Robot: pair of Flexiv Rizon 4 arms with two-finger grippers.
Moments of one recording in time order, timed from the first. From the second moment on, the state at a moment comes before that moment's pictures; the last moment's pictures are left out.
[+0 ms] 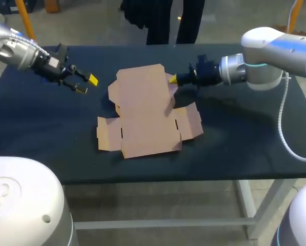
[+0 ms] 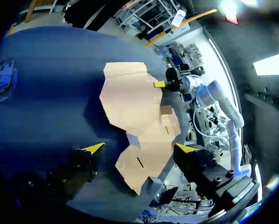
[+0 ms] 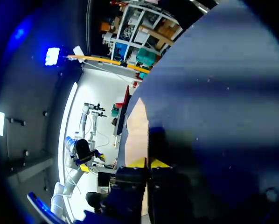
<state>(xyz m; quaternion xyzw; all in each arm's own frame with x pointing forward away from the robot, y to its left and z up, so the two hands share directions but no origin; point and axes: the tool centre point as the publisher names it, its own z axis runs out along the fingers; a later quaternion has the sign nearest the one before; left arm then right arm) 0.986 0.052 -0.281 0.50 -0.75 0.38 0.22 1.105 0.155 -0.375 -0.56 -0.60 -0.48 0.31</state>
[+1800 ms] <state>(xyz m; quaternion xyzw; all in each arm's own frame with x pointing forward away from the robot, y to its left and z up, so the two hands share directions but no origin) 1.037 0.023 -0.281 0.36 -0.75 0.54 0.09 1.072 0.148 -0.298 -0.43 -0.60 -0.64 0.23</state>
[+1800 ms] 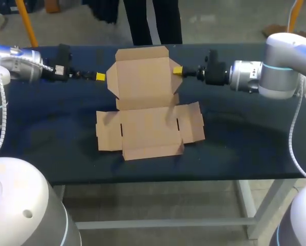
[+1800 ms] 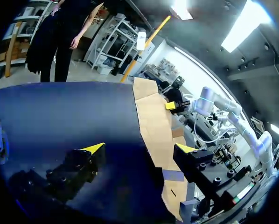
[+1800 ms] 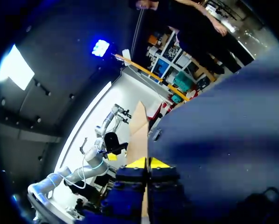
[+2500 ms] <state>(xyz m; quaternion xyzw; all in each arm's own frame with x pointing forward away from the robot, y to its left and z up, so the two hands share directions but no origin) 1.046 0.004 -0.283 0.33 -0.76 0.55 0.10 1.073 0.150 -0.294 -0.42 -0.59 -0.65 0.22</state>
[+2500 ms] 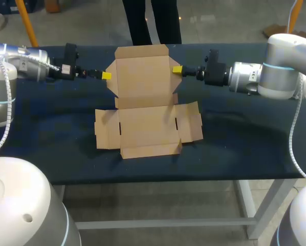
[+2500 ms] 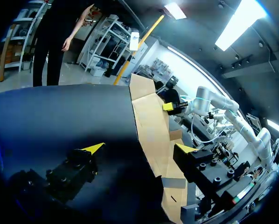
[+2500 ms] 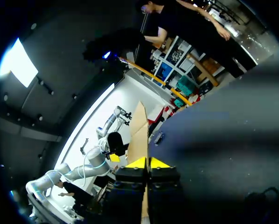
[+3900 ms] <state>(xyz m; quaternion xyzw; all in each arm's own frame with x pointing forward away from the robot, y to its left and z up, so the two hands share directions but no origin) 1.055 -0.026 -0.276 0.30 -0.76 0.57 0.10 1.078 0.153 -0.283 -0.40 -0.59 -0.67 0.20</state>
